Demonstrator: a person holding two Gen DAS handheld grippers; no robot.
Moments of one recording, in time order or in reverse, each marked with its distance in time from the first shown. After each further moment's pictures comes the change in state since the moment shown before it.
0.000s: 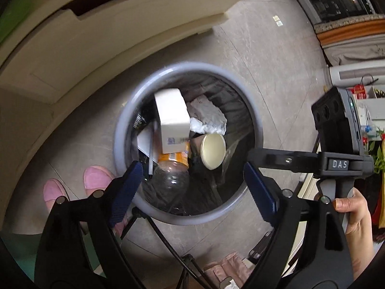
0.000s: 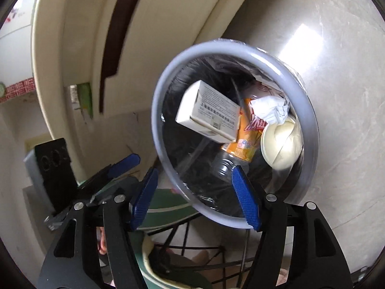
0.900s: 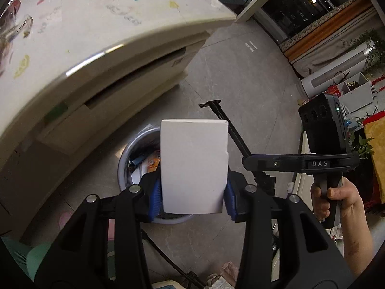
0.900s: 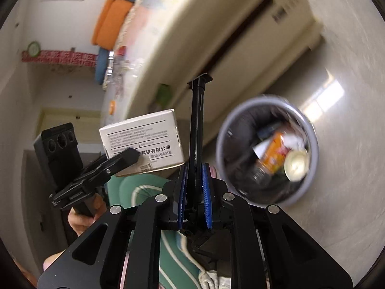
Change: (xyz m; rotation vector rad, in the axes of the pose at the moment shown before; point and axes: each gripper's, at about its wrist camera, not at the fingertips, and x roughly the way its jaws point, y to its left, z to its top) left arm -0.125 -0.068 -0.013 0.163 -0.248 -0.055; right arm -0.109 0.089 -0.043 -0.242 -0.128 0.073
